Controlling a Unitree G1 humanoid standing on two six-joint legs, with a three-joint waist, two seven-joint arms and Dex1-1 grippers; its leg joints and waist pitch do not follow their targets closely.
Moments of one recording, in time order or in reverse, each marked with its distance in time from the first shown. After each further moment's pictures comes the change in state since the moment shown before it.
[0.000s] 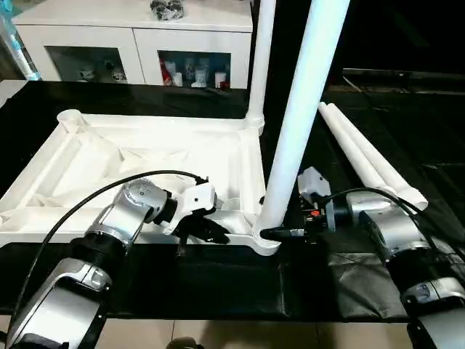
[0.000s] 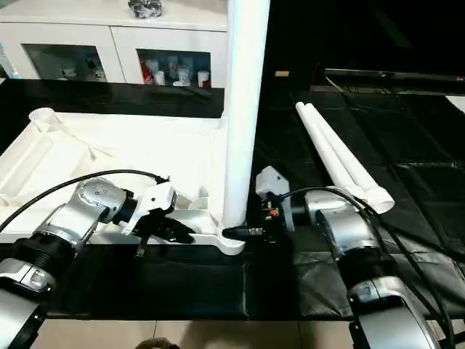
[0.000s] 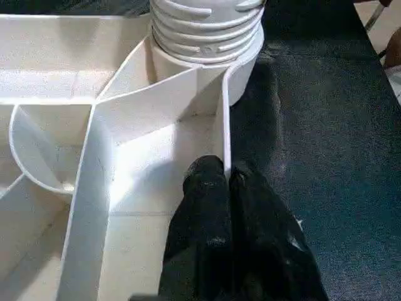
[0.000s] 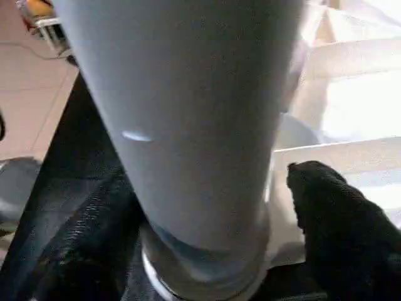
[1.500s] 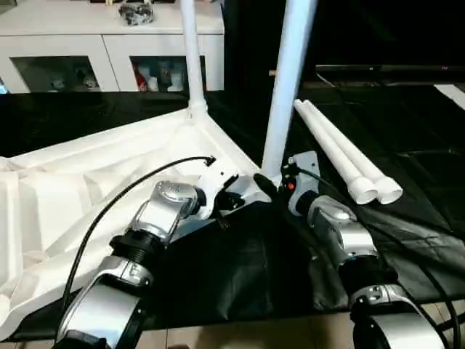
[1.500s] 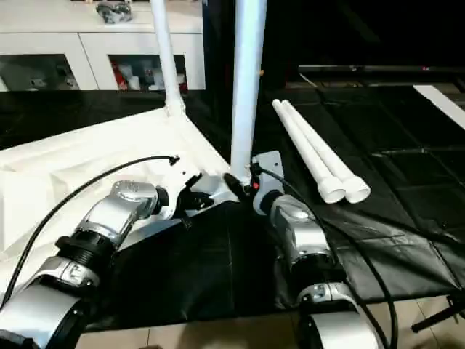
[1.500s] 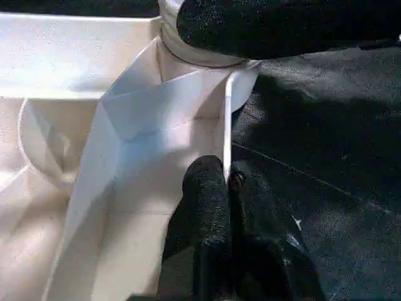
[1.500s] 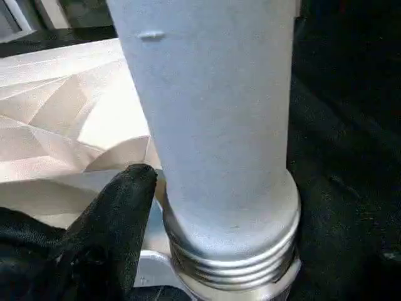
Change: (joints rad) left arm -0.034 -0.227 0.130 -0.016 0.043 0.373 0.568; right arm 0.022 0.334 -0.258 0.080 -0.030 0.051 -0.871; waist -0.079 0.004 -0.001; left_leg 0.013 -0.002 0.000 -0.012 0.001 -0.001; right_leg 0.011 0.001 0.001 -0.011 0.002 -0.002
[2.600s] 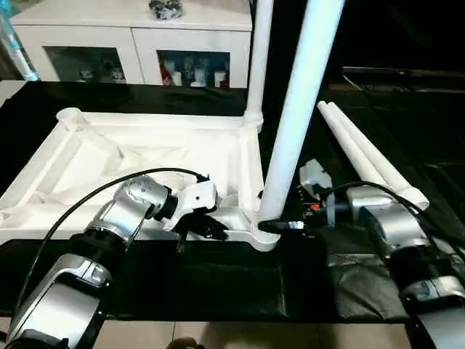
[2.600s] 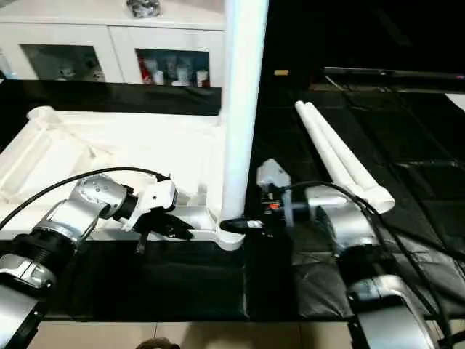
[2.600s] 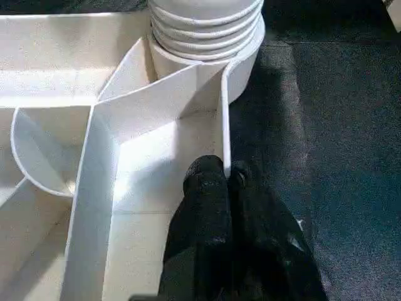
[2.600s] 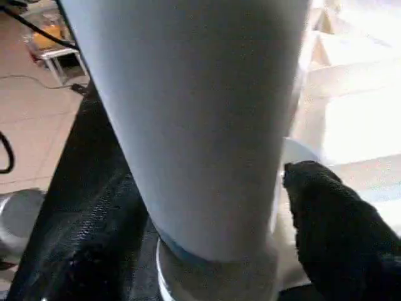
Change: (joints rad) left arm 0.012 0.231 -0.144 0.025 -0.009 -0.389 -0.541; right arm -0.025 -0.313 0.218 -0.110 0.077 0.021 0.868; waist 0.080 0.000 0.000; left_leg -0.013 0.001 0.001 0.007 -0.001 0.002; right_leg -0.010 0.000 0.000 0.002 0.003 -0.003
